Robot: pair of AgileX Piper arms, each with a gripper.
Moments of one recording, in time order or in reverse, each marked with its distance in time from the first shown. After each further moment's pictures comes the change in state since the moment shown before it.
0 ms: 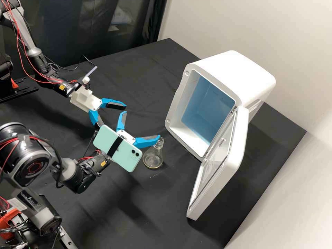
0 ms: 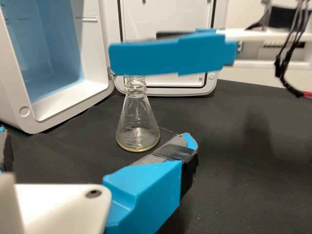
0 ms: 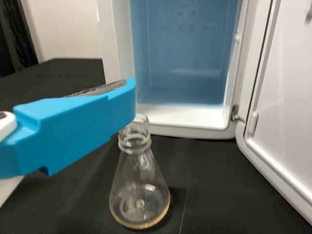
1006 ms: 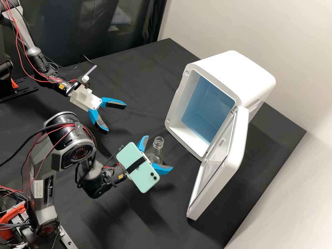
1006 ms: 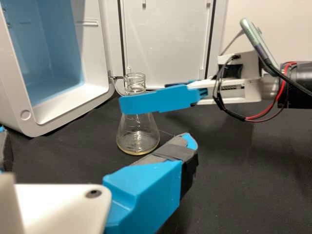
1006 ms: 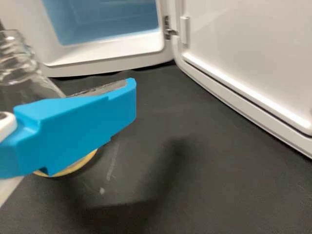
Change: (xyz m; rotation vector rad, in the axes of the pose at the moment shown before) left arm -0.002 0.003 0.001 0.000 -0.003 0.012; right arm 0.034 0.000 0.067 0.124 -0.267 0.003
